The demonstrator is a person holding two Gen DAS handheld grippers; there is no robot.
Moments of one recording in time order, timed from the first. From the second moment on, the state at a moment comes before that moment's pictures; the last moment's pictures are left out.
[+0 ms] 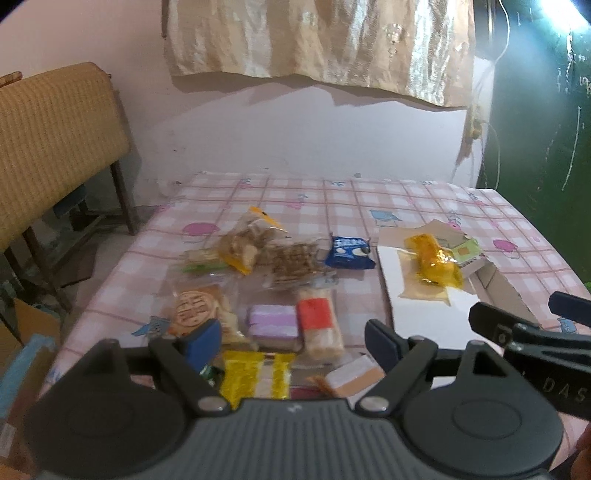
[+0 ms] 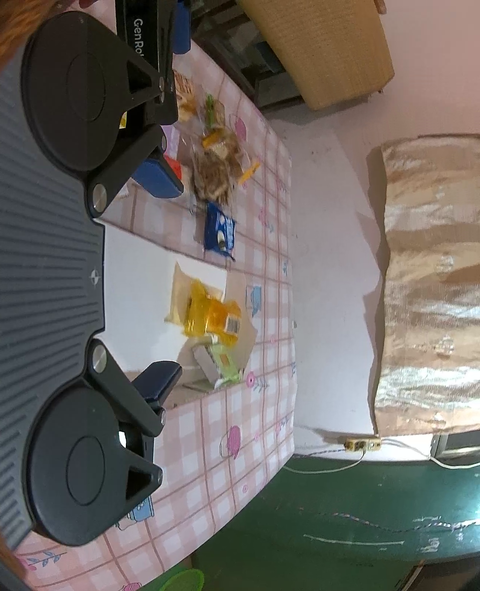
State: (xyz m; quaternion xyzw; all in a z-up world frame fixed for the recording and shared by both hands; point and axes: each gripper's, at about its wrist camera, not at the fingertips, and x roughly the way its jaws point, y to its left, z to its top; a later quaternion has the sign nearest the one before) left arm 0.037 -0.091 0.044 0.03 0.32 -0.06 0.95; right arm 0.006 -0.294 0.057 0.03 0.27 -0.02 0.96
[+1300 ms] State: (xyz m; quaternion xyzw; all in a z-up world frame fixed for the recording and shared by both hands) left arm 0.020 -0.031 0.026 0.00 0.33 -0.03 0.94; right arm 0.009 -0.257 0.033 0.02 0.30 0.05 0.95
